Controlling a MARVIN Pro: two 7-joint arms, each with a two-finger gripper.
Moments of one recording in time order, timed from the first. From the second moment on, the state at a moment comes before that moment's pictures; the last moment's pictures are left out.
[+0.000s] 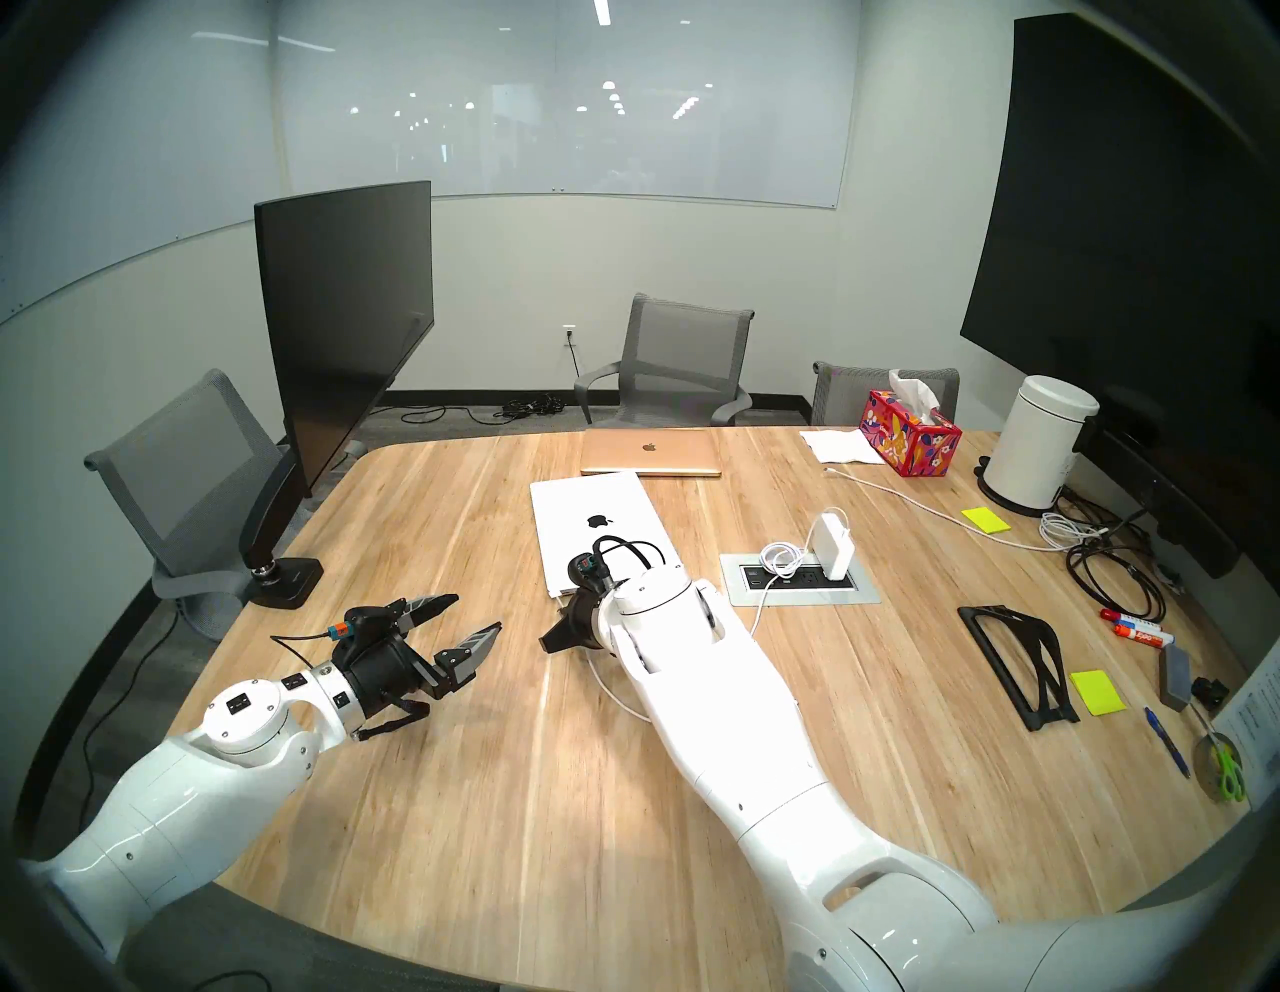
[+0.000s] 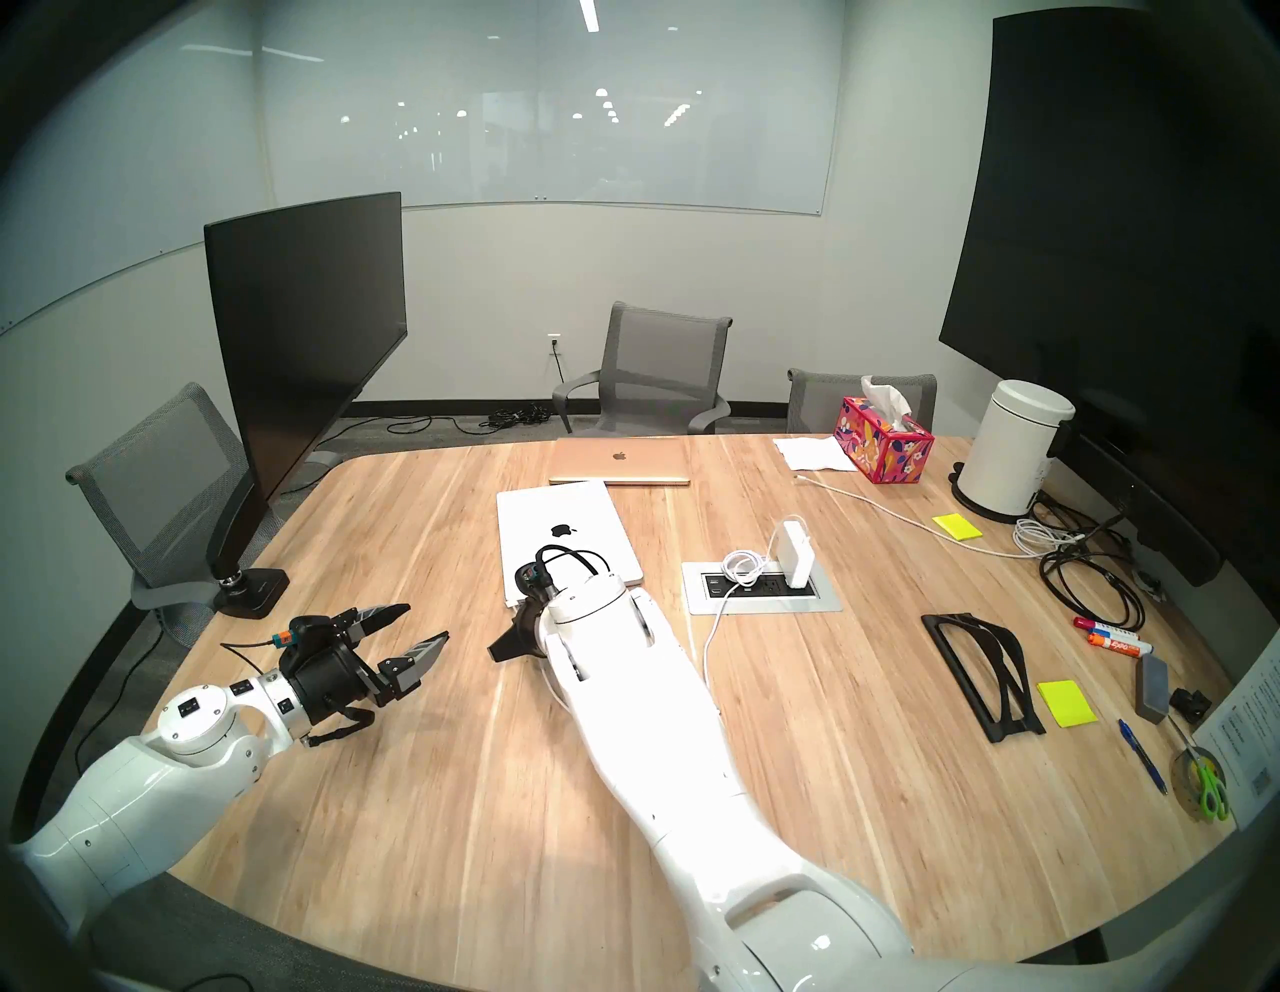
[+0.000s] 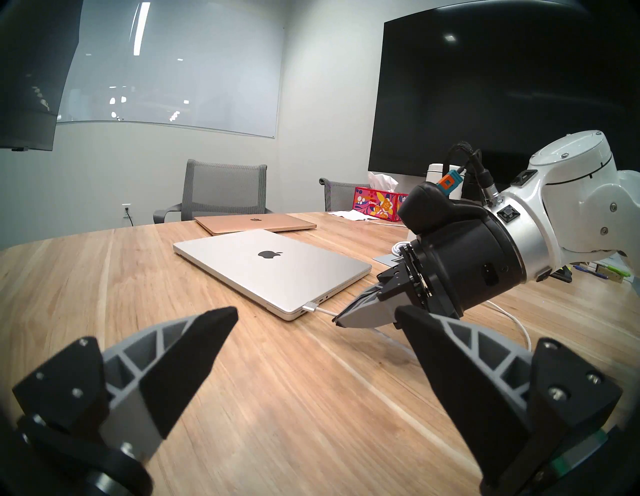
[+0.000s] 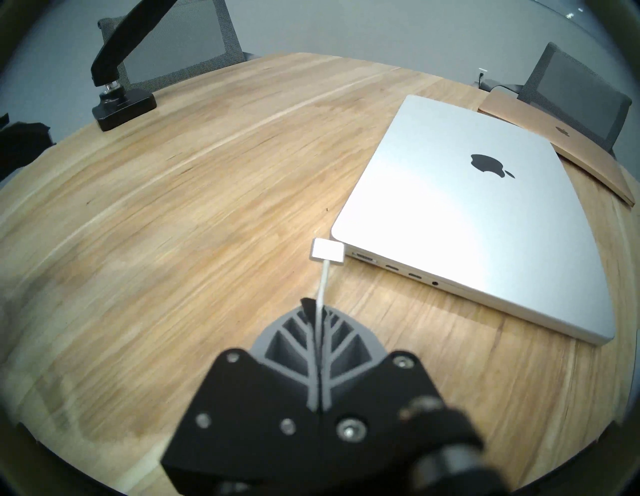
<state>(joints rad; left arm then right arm) 1.70 -0.72 -1.32 -1.56 -0.84 -0.21 -0.49 -1.18 -1.73 1.18 -1.23 -0.27 0.70 0.38</state>
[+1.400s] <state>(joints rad) 1.70 -0.72 -1.32 -1.56 -0.84 -0.21 -0.49 -1.29 -1.57 1.34 -1.45 -0.26 0.76 0.46</state>
